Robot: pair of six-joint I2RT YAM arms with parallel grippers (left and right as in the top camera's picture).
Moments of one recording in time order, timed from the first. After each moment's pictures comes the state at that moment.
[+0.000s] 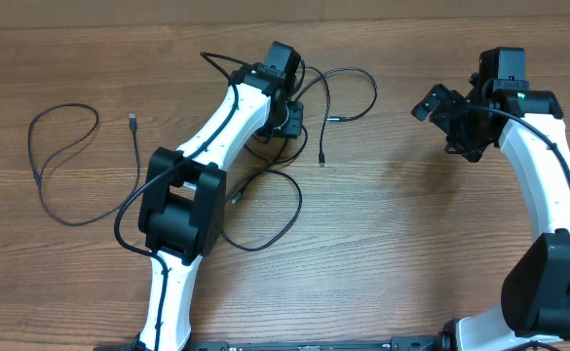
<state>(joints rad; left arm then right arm) -0.42 2.28 1.88 -0.88 0.08 -0.30 -0.08 1.71 1.40 -0.86 -0.22 0.57</state>
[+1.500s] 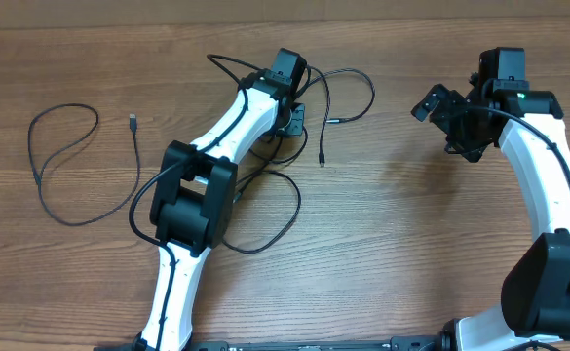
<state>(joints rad) -0.43 2.37 1.89 -0.79 -0.03 -0.31 -0.08 1.71 1.40 -0.86 -0.22 0.57</state>
